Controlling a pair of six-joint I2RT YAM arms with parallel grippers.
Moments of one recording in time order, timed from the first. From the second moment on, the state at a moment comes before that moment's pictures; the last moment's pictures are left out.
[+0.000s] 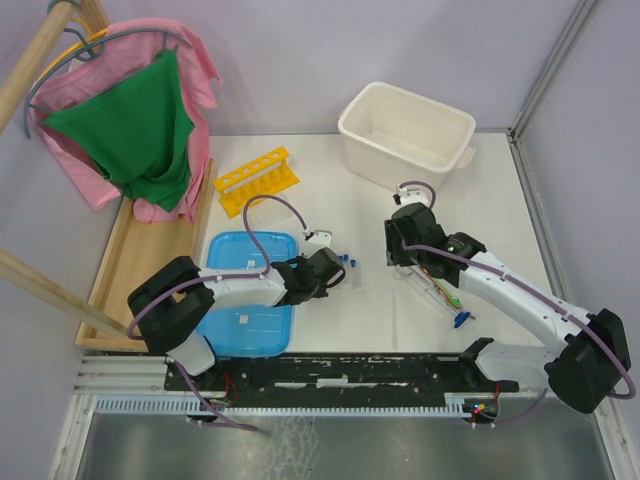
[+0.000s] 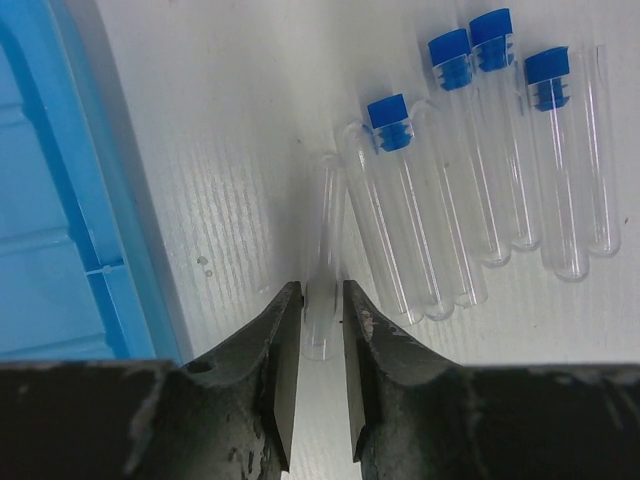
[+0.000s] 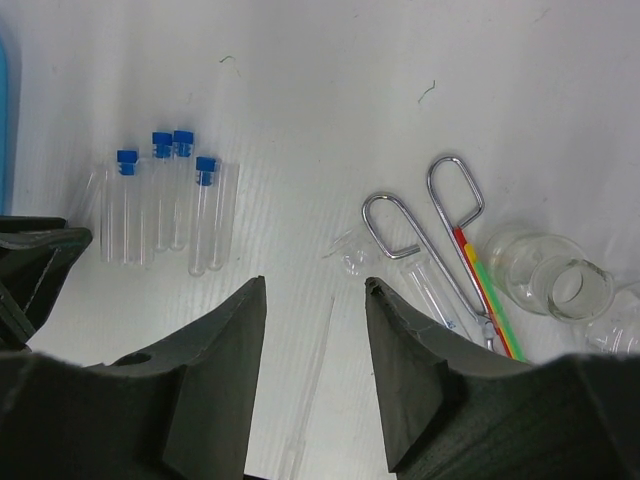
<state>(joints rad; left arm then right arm) -0.98 1.61 0.79 -0.19 -0.44 -0.67 0.68 1.19 0.92 -0.58 0.29 0.43</state>
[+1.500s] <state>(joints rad) -1.18 0.92 0.42 0.06 -0.44 -0.42 0.68 1.26 0.96 -0.43 -0.32 0.43</state>
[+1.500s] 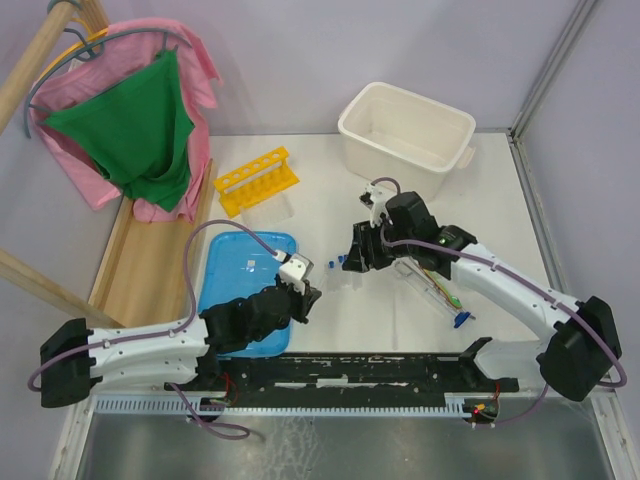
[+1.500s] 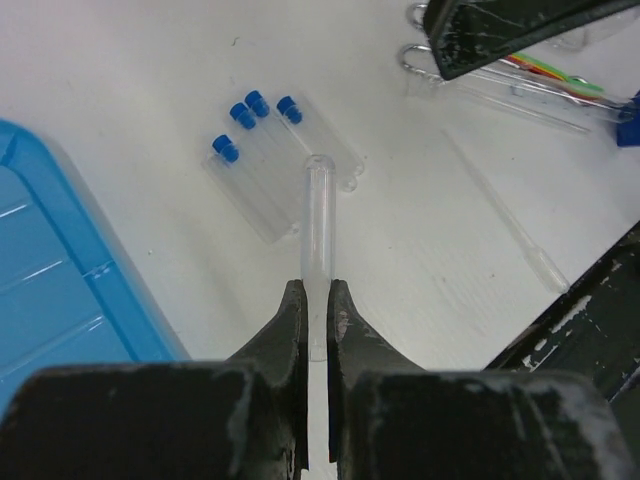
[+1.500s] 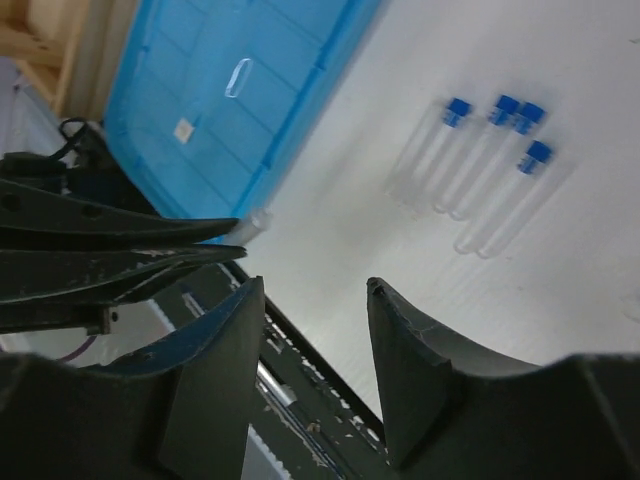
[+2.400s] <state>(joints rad) -1.29 0.68 0.34 0.14 -0.63 -0.28 0.76 1.45 1.15 -0.37 -0.65 0.43</state>
